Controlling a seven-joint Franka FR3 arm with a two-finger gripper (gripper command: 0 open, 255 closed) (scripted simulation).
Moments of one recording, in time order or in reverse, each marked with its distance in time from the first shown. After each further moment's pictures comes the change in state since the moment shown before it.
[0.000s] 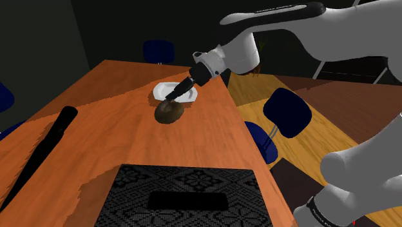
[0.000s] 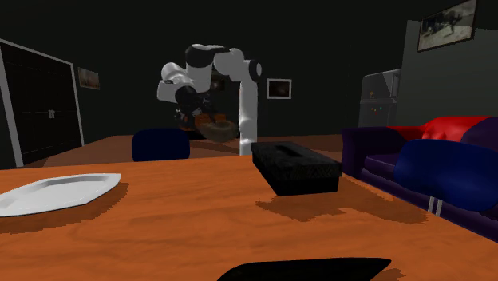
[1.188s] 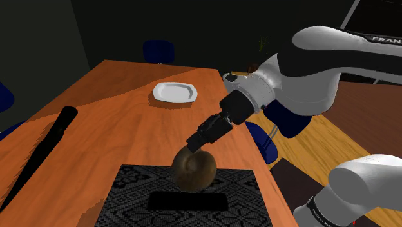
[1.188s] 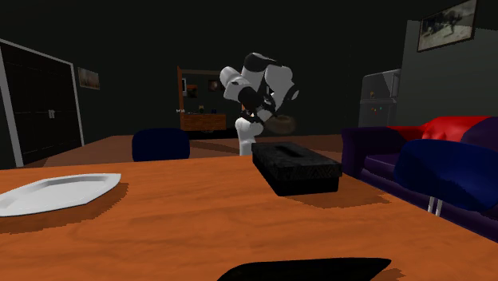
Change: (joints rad) arm 0.513 -0.875 -0.373 -0.512 0.486 -0.298 0.106
